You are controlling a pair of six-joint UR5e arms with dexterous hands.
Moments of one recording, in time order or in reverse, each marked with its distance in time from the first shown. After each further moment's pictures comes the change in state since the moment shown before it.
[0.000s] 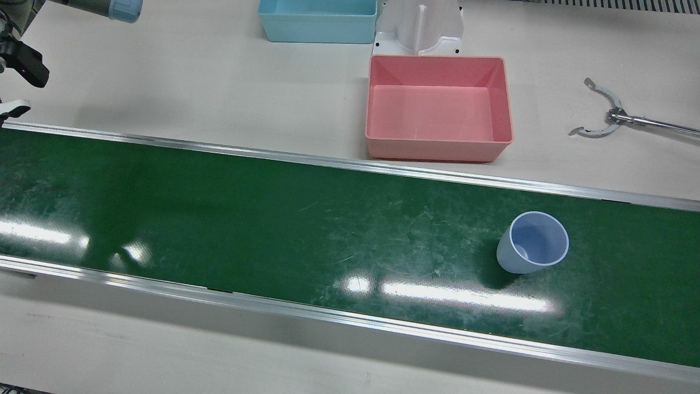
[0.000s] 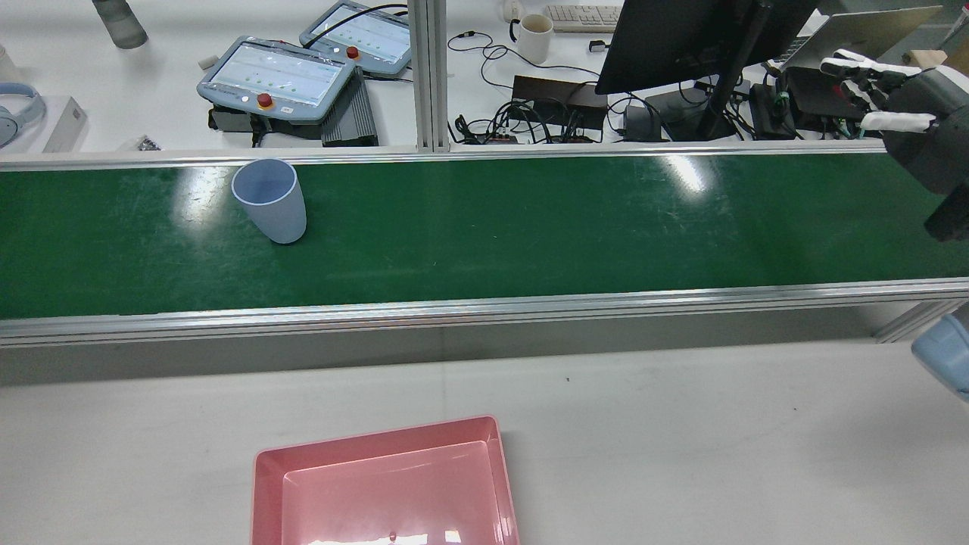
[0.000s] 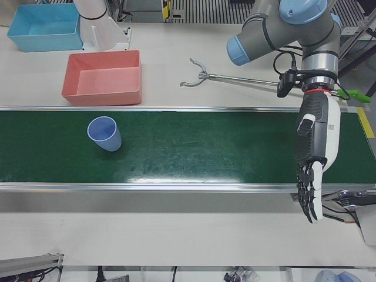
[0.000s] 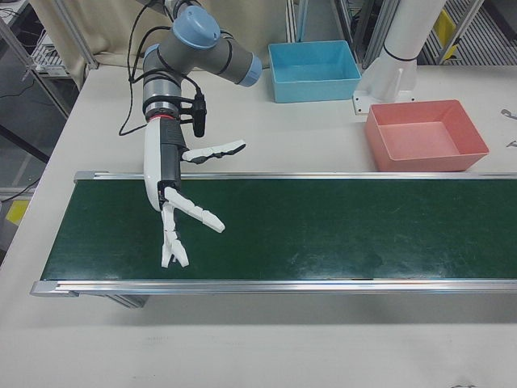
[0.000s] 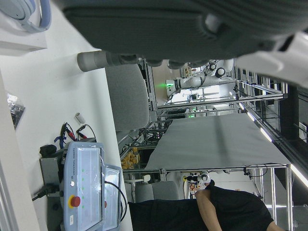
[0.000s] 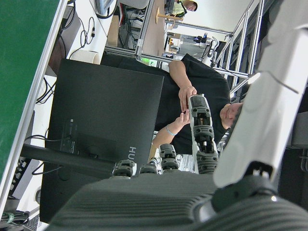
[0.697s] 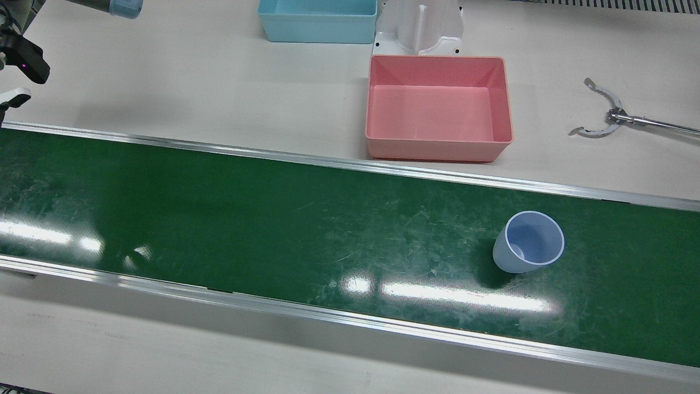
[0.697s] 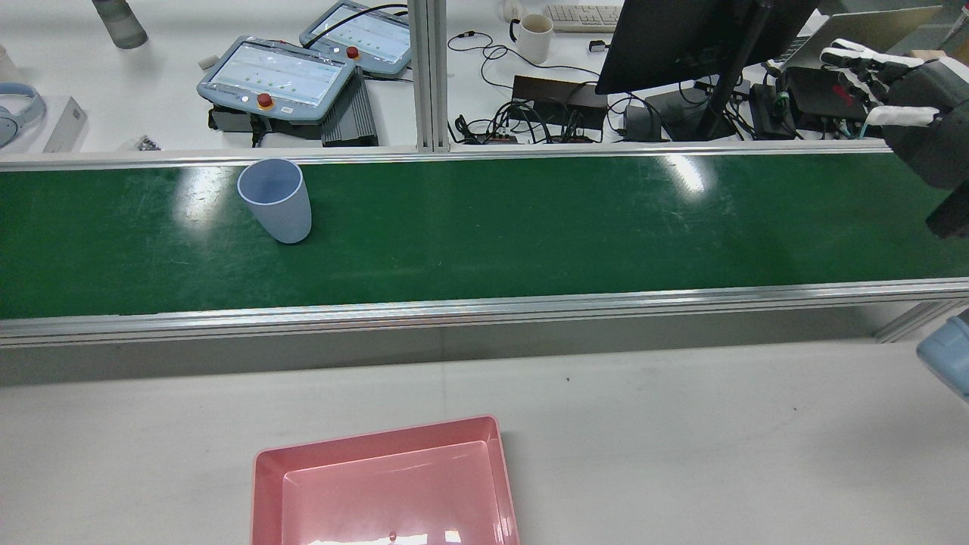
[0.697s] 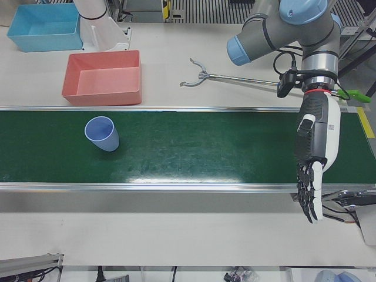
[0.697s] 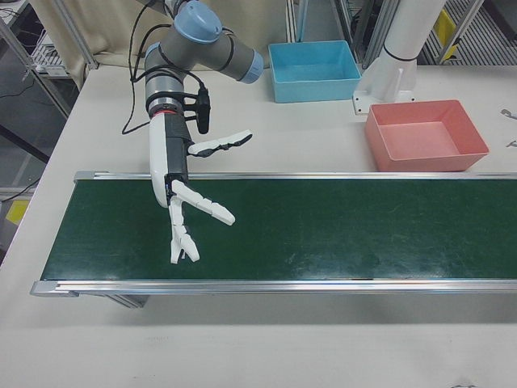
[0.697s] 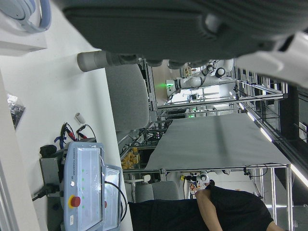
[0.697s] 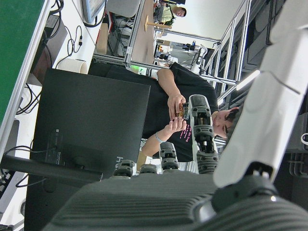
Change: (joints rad) left arm 0.000 0.000 0.000 0.000 0.000 0.001; right arm -0.001 -0.002 0.021 0.032 0.000 0.000
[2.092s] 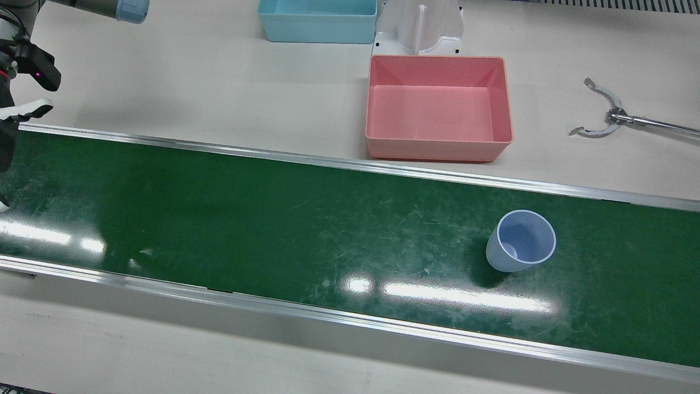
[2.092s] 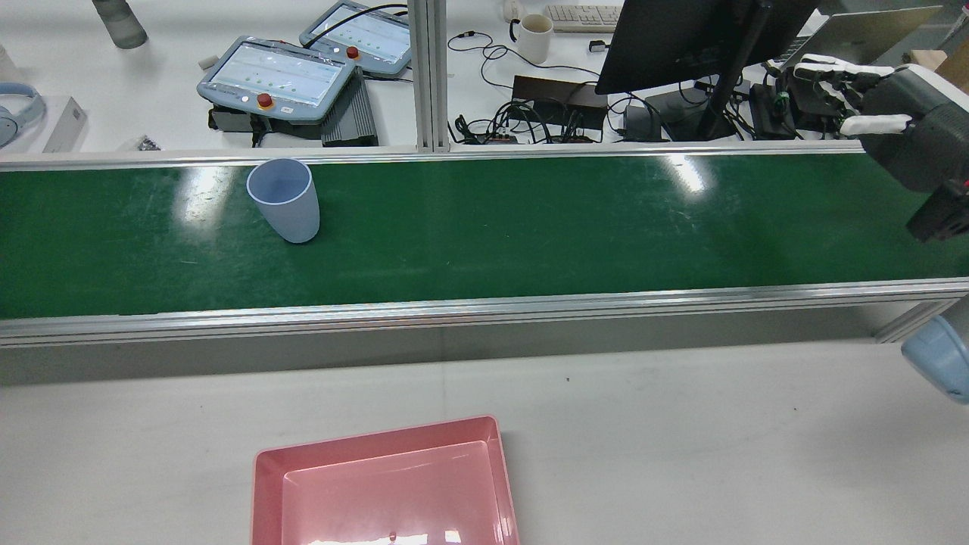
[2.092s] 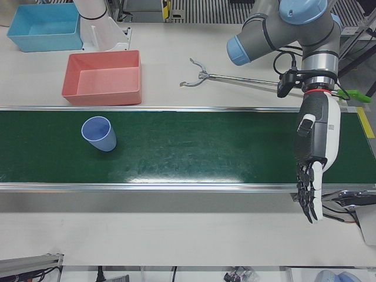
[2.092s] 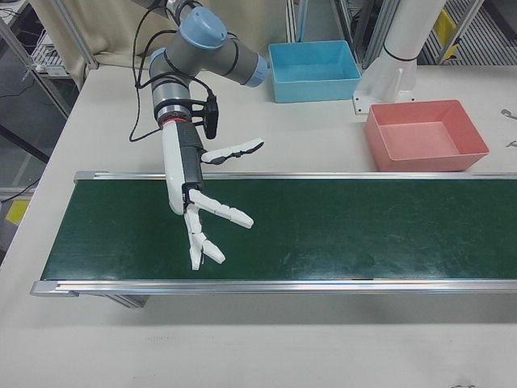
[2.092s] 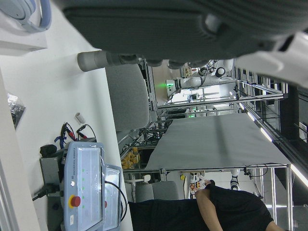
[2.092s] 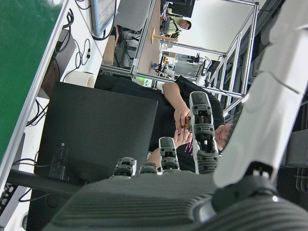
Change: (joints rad) left arm 0.001 0.000 0.001 0.000 0.000 -0.001; right arm -0.019 0.025 -0.022 0.004 -0.030 -0.023
